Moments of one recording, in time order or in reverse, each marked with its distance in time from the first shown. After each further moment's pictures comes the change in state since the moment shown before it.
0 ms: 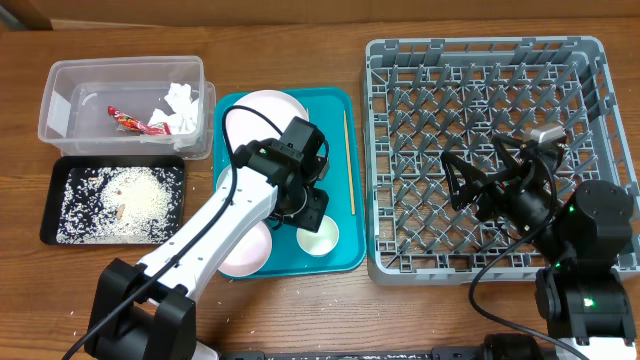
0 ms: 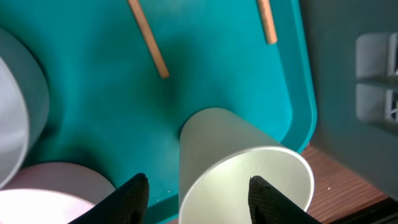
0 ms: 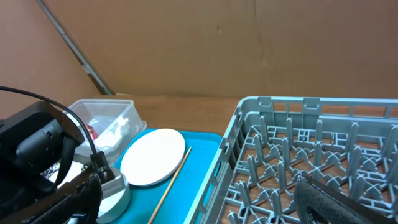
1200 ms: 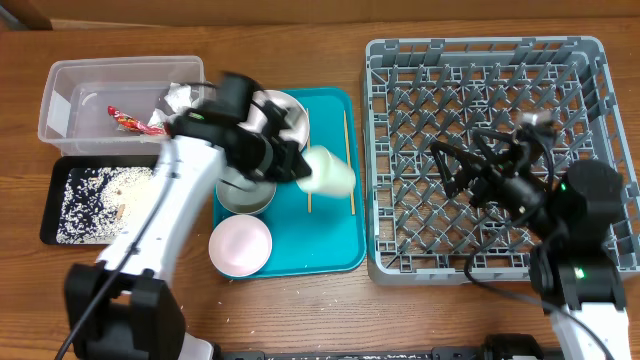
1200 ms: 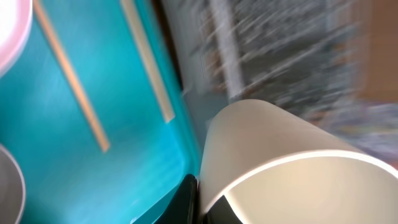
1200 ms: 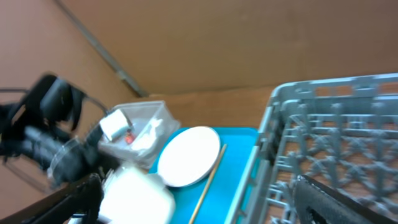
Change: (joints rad) left arm 0.320 0.021 0.179 0.008 0.573 0.115; right arm 0.000 0.141 0.000 0.132 -0.143 0.172
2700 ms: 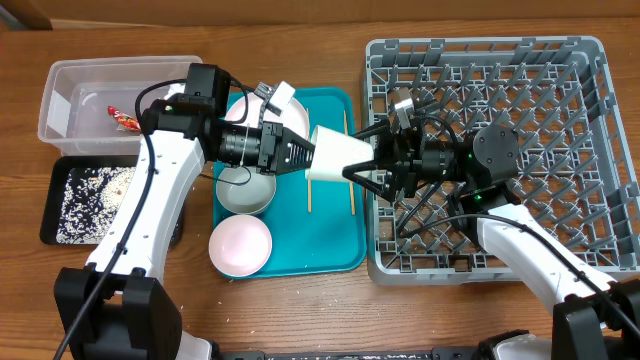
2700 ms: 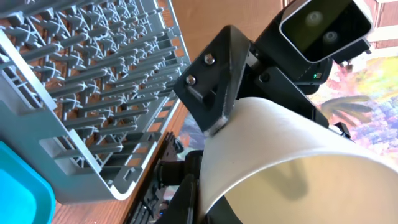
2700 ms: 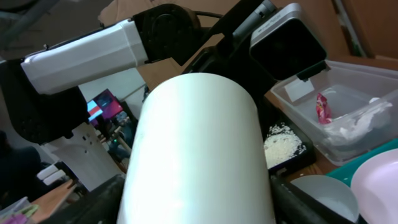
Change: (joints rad) left arm 0.048 0.001 0.027 -0.070 0.616 0.123; right arm 0.301 0.591 0.006 1.096 -0.563 0.433
